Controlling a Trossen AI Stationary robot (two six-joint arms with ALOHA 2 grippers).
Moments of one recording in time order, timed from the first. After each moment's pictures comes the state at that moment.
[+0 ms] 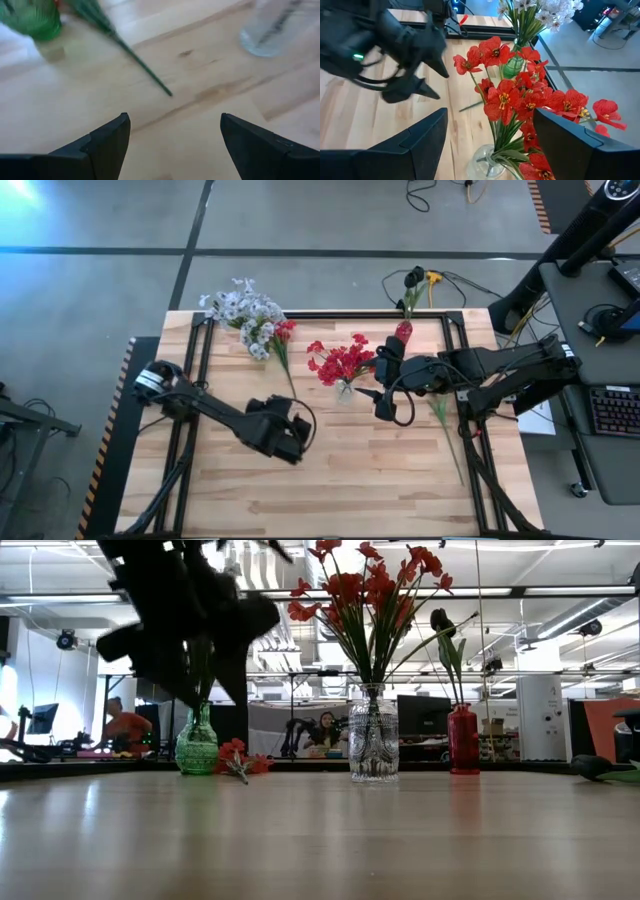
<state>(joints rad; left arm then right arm) -0.39 1.80 1.23 -0.98 -0.74 -1.56 0.19 1.28 1.32 -0.60 0.41 0.05</state>
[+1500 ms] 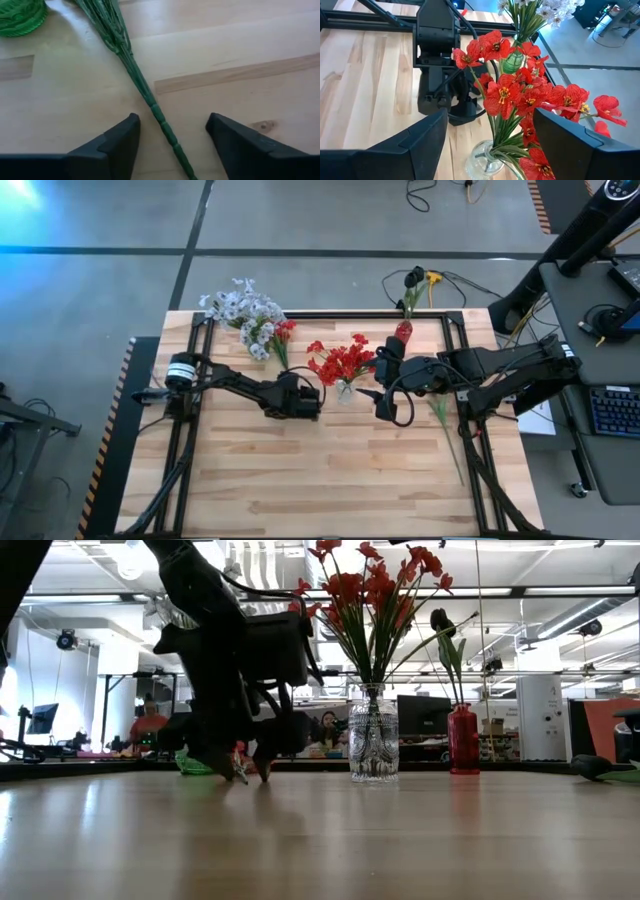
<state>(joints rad) -0.06 1.99 1.07 -0.54 -0.74 -1.43 0.19 1.28 1.32 -0.62 0.41 0.05</state>
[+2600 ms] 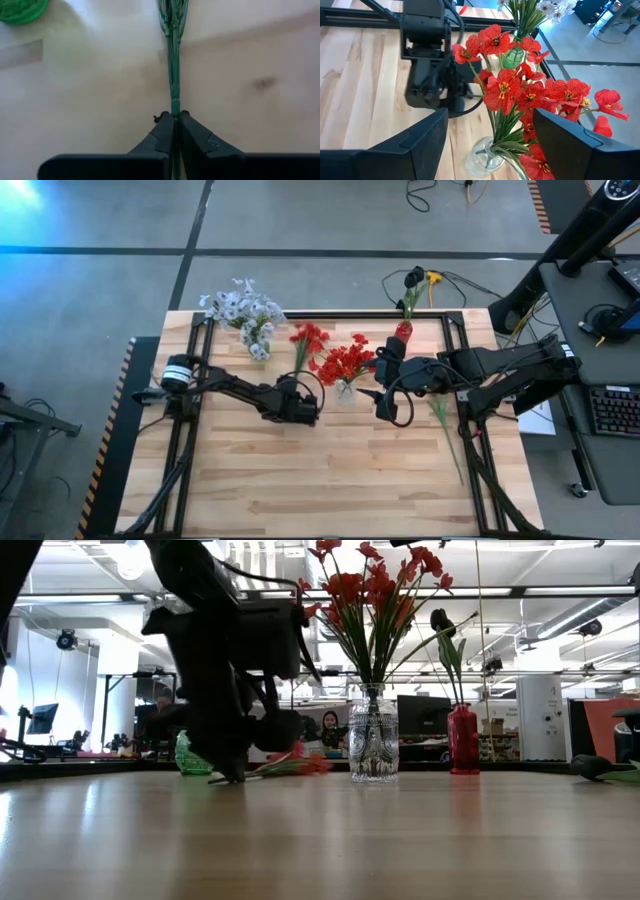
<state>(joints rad) -0.13 1.96 1.08 -0.64 -0.65 -1.43 0.19 1.28 1.32 -0.64 0.41 0.07</state>
